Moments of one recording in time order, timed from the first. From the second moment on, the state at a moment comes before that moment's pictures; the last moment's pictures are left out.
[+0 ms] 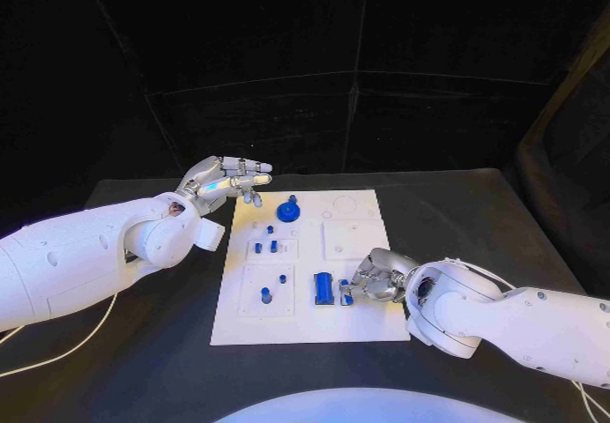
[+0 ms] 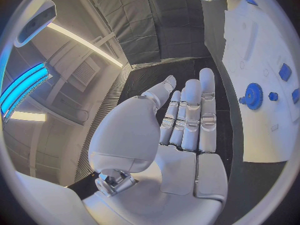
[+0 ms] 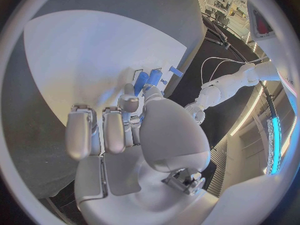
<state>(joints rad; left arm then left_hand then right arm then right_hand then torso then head) 1.22 -0.81 -0.12 1.38 -0.10 -0.11 0.40 1.32 -0.02 0.33 -0.15 0.05 0.91 0.19 0.17 0.07 0.84 0.12 0.53 0.16 1.11 0.04 1.03 0.56 0.18 1.09 0.13 0.65 0.60 0.95 -0.91 -0.04 1.84 -1.23 -0.37 -0.56 1.30 0.01 -0.10 0.29 0.52 1.04 0.08 0.23 0.39 1.31 0.00 0.96 1.04 1.46 -0.06 1.36 1.29 0.05 1.44 0.04 1.43 1.31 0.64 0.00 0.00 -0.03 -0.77</state>
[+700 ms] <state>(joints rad) 1.22 -0.82 -0.12 1.38 -0.10 -0.11 0.40 1.32 -0.02 0.33 -0.15 0.05 0.91 0.19 0.17 0.07 0.83 0.13 0.53 0.16 1.11 0.04 1.03 0.55 0.18 1.09 0.13 0.65 0.60 0.95 -0.92 -0.04 1.83 -1.25 -0.36 -0.57 1.21 0.01 -0.20 0.28 0.22 1.03 0.09 0.22 0.40 1.29 0.01 0.91 1.00 1.46 -0.06 1.34 1.27 0.05 1.43 0.05 1.41 1.31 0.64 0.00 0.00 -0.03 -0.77</state>
